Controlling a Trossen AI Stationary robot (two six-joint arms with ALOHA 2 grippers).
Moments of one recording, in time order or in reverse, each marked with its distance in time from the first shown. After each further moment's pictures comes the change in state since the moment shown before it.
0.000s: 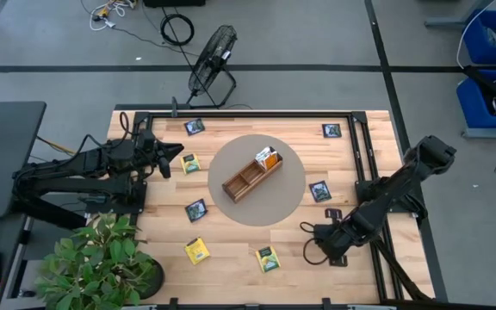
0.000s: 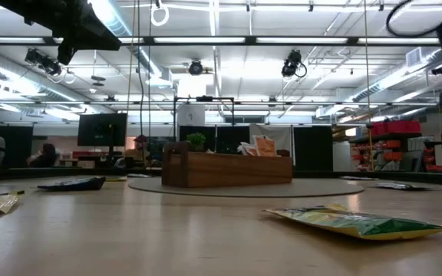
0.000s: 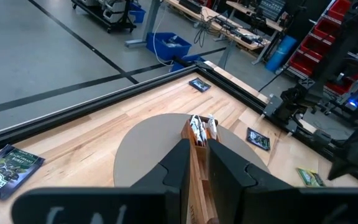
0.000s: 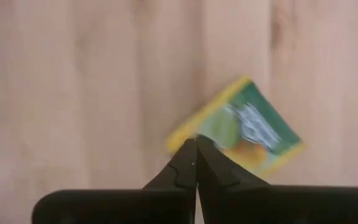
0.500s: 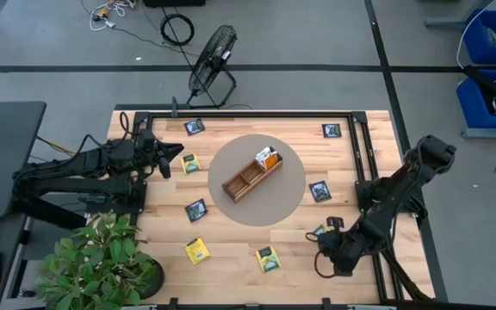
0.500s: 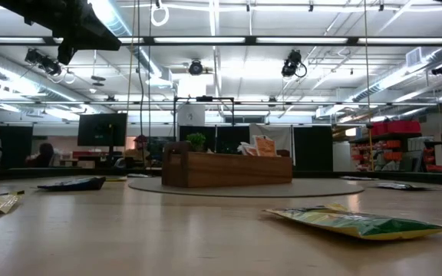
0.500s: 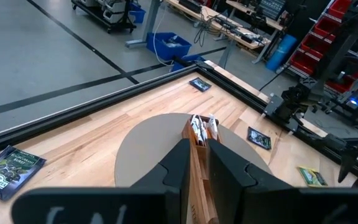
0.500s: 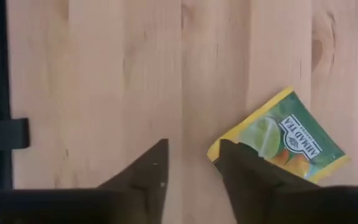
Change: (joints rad) left arm 0.000 0.000 0.000 -0.001 0.000 0.009; right arm 0.114 0.008 0.001 0.079 0.080 0.061
